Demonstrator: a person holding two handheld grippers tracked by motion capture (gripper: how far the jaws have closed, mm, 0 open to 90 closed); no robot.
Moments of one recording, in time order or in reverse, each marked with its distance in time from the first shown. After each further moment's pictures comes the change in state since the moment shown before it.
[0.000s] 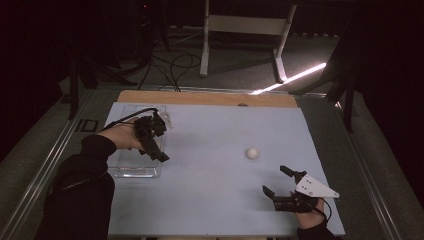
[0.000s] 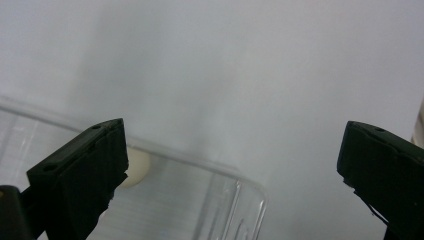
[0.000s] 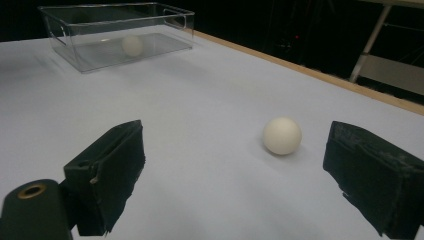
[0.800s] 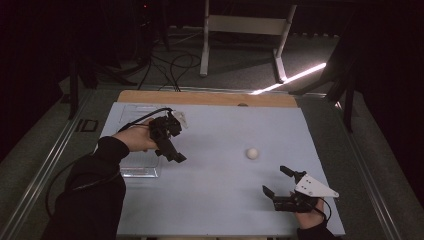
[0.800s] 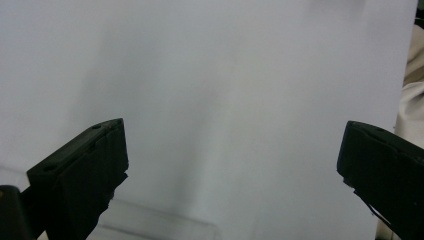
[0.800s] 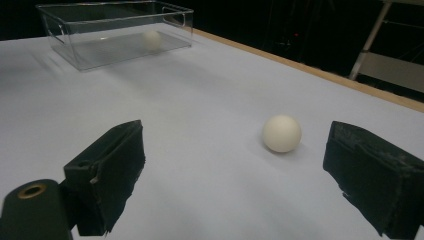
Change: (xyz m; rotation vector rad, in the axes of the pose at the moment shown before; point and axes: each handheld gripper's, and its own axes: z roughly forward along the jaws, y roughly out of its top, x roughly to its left) left arm -0.020 0.034 0.007 -0.086 -0.014 0.022; right arm 0.000 0.000 0.000 0.008 -0.001 0.008
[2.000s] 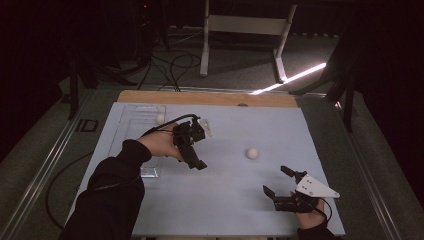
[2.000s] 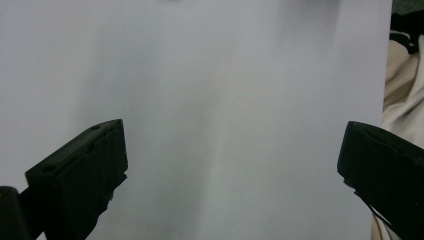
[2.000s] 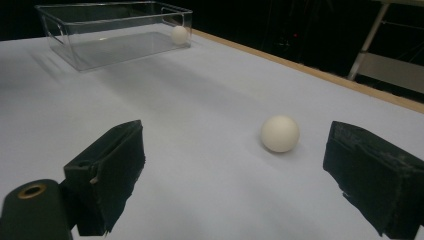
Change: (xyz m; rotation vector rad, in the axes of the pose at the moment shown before) left arm -0.027 0.047 0.026 -0.006 -0.033 0.088; right arm 0.000 0.000 -0.001 -0.001 -0.004 0.001
